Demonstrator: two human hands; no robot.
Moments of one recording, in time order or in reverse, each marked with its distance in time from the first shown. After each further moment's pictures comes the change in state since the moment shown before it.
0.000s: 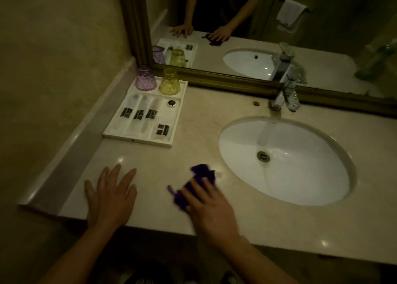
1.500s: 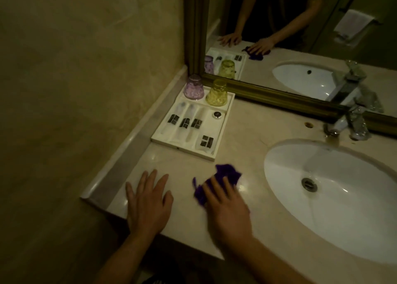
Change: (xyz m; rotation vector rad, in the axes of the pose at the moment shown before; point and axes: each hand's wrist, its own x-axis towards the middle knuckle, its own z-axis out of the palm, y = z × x) left_hand 0.002 -0.004 -0.001 -0.065 0.068 -0.130; right_hand 0.074 -0.036 -0.001 0.084 0.032 0.011
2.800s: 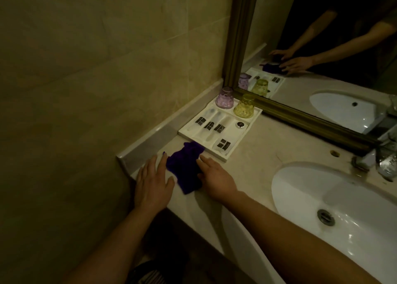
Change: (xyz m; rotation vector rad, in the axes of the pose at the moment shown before) left_hand -0.040 0.019 -0.035 -0.071 0.140 -0.236; right_hand 0.071 -0.005 -0.040 0.237 -0.225 -0.344
